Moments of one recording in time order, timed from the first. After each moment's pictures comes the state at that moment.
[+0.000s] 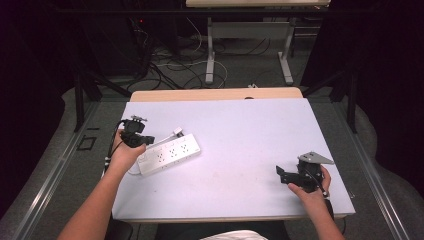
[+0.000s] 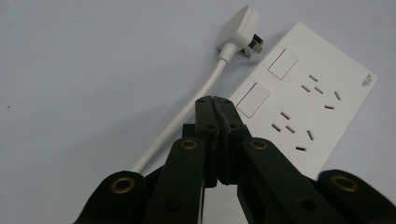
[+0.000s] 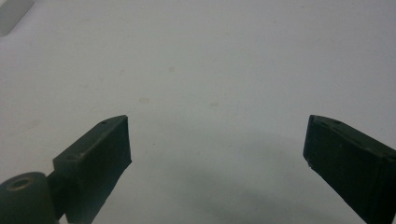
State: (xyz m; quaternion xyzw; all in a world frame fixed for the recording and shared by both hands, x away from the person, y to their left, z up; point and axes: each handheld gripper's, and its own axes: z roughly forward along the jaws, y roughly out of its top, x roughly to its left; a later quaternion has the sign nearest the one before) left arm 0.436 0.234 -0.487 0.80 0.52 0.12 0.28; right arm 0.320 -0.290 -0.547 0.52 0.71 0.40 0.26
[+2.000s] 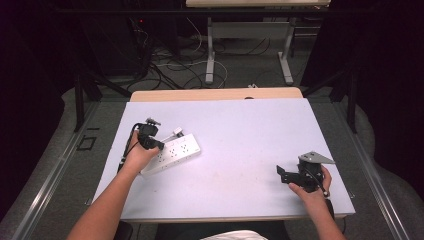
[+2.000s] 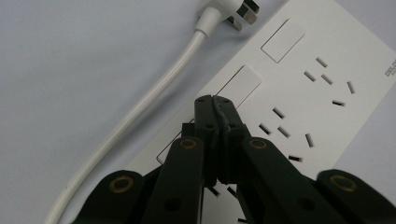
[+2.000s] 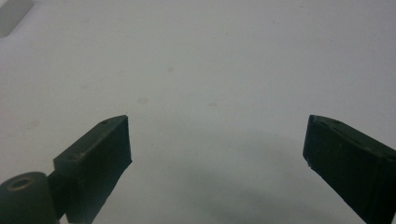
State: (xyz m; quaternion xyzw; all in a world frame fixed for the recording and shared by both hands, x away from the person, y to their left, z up) left arm 0.449 0.204 -0.514 0.80 0.54 0.09 0.23; right arm 0.320 -0.292 -0.547 0.52 0.71 0.40 0.25
